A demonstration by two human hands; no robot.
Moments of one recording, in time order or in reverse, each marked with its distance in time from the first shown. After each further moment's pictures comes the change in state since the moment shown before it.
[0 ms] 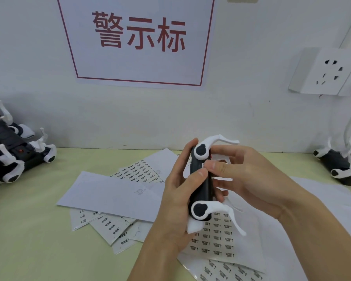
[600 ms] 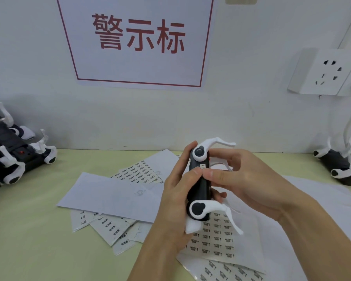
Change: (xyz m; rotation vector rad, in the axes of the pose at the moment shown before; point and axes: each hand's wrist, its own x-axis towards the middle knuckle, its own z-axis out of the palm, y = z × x) left_hand 0.000 0.002 0.002 -0.054 0.012 -0.020; right_hand 0.002 0.009 -0.007 -0.182 -0.096 -0.064
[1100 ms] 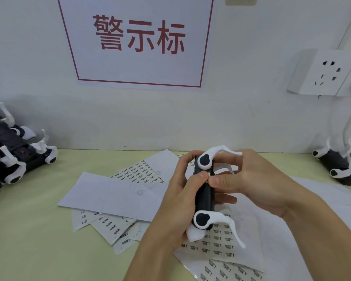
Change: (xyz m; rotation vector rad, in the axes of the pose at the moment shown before) left_hand 0.000 0.004 -0.008 0.281 -0.050 -0.078; right_hand -0.004 -0.002 -0.007 -0.106 0.049 0.072
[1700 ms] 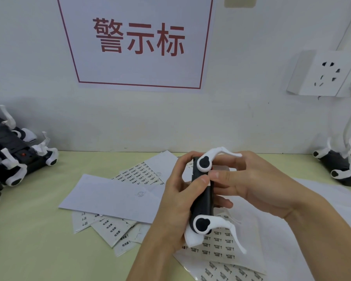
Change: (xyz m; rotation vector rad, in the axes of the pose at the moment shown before) left_hand -0.001 -0.004 -0.001 -0.118 0.013 0.101; right_hand -0.001 -0.003 0.000 0.202 -0.146 -0.021
